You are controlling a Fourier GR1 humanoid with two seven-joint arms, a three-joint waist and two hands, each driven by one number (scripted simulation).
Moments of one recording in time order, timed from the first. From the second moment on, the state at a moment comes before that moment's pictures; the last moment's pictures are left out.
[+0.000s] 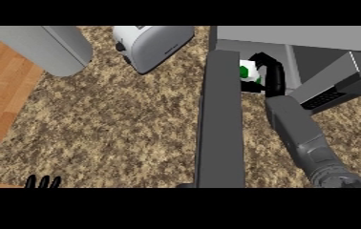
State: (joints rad) left arm 0.72 0.19 -0.16 -1.96 0.33 -0.21 -0.62; right arm -0.89 -0.18 -0.13 -0.18 0.05 -0.56 -0.79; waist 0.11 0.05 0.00
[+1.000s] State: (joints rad) left arm 0.68 0.20 -0.15 -1.91 0.34 -0.24 -0.61; right arm -0.99 -0.22 -0.20 -0.17 0.05 -0.79 -0.83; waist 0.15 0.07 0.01
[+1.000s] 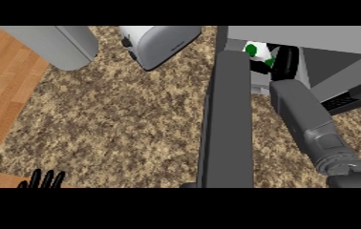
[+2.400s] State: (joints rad) left arm 0.57 0.21 -0.13 -1.86 0.31 -0.24 -0.59; right arm -1.02 -0.17 0.00 -0.02 0.28 -0.85 -0.59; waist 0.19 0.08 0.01
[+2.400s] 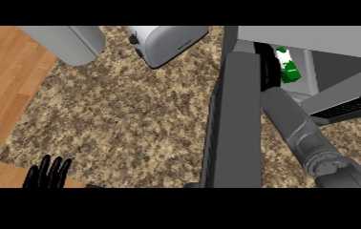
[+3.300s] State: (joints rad) left arm 0.63 0.21 -0.13 -1.89 0.32 -0.24 -0.61; right arm -0.88 -0.10 -0.20 -0.14 0.08 -0.45 -0.84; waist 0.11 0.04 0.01
